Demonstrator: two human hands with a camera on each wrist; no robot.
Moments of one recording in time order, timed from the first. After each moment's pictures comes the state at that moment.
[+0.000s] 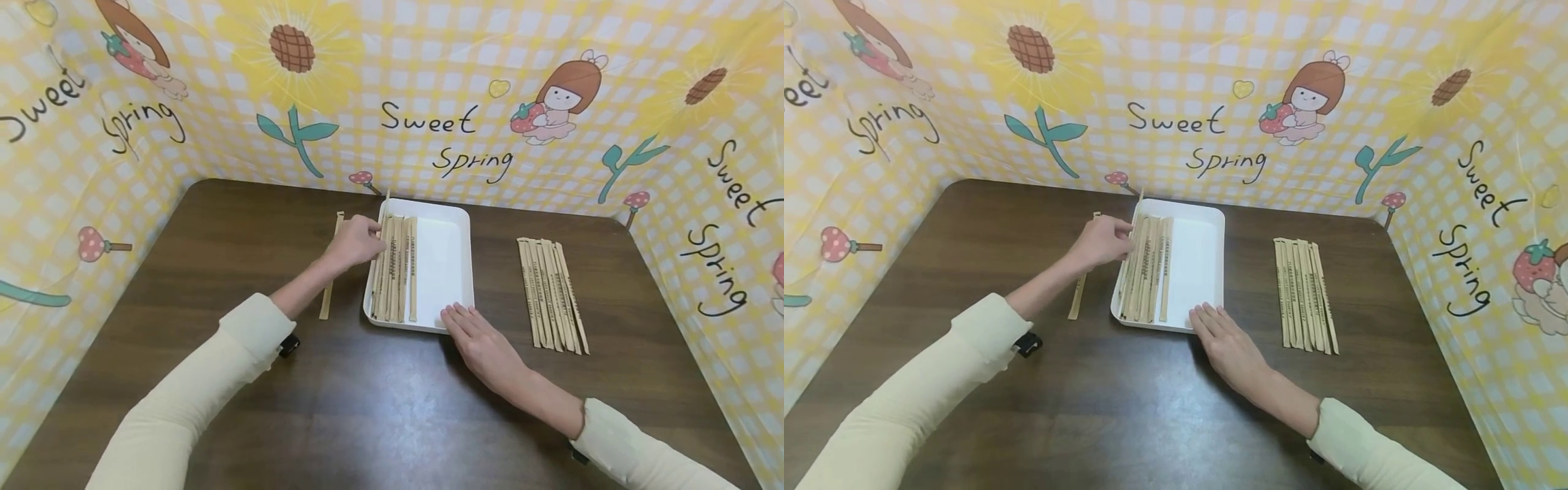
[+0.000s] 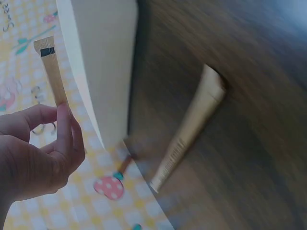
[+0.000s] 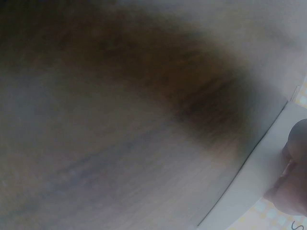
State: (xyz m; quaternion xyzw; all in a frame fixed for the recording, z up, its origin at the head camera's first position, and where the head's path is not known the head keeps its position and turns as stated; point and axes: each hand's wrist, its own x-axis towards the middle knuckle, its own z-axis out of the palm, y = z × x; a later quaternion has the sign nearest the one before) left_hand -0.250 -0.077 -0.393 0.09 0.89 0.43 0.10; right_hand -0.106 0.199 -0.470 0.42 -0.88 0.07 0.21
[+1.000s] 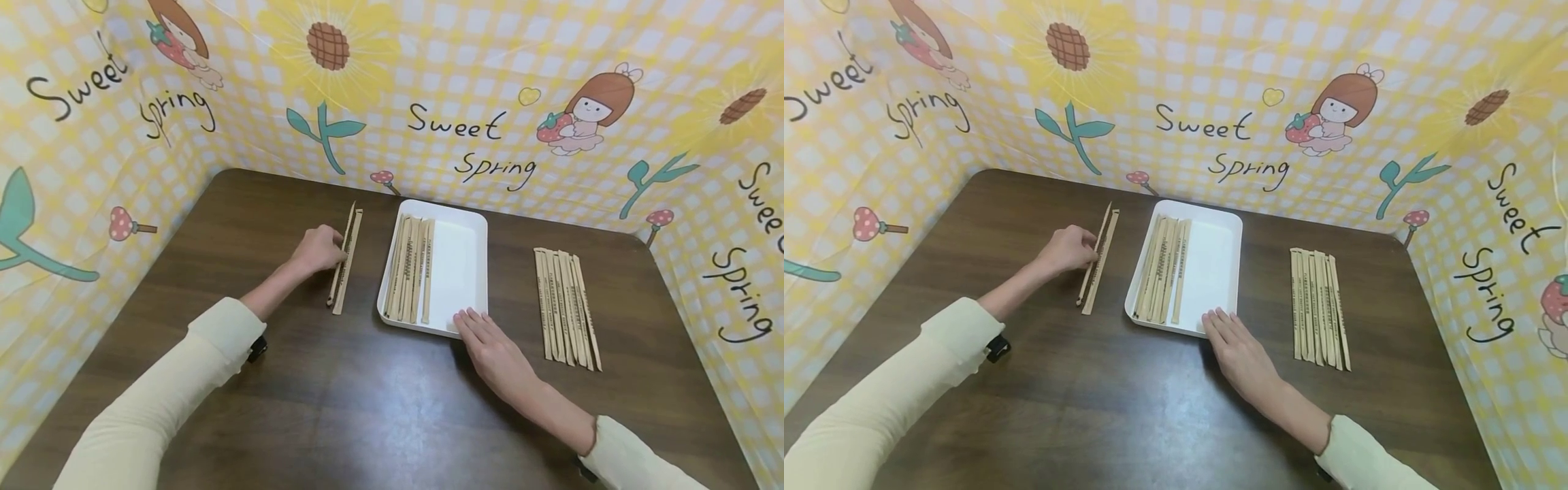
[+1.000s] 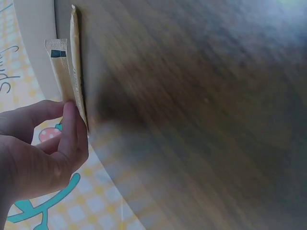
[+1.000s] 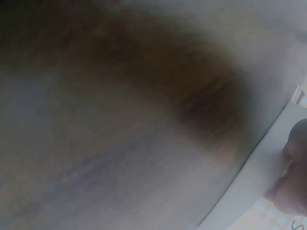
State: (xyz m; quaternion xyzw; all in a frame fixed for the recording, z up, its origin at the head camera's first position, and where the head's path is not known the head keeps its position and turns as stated) left_hand -0.240 -0.162 -0.419 0.01 0.93 0.33 0.12; right_hand -0.103 0.197 -0.471 0.42 -0.88 0.08 0.20
